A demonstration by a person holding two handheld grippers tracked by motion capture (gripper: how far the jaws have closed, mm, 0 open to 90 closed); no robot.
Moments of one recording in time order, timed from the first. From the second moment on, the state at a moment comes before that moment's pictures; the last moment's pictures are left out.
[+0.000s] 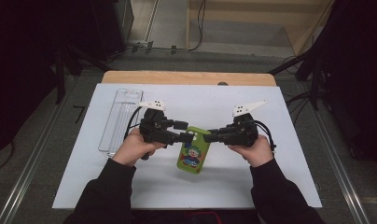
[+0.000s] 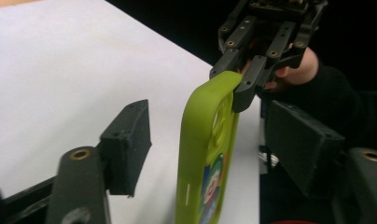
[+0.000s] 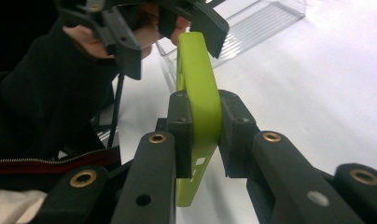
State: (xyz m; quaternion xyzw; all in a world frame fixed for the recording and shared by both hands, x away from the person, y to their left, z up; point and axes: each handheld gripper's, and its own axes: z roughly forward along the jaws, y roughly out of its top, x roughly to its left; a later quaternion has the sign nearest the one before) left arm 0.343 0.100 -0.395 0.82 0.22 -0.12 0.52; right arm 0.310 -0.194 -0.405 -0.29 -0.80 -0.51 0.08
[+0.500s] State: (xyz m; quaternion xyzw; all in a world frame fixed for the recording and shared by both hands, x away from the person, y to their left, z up) left arm 0.341 0.100 -0.391 0.83 0.24 -0.06 0.50; right arm 0.308 -0.198 -0.398 -0.36 -0.79 -0.49 0.05
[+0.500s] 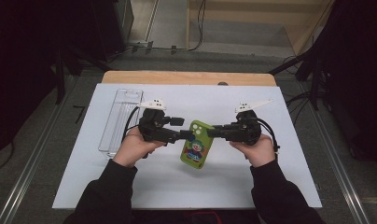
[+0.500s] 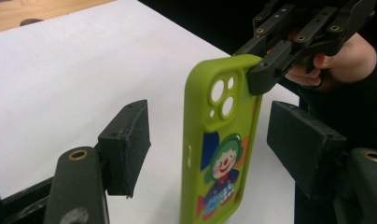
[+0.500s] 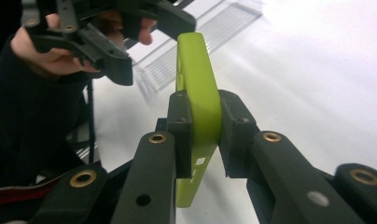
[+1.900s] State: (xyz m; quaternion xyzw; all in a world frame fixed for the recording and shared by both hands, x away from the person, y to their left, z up) left arm 0.342 0.087 -0.412 0.82 0.30 0.03 0.48; right arm 0.329 -0.176 -0.394 -0.44 -0.77 -0.45 0.00
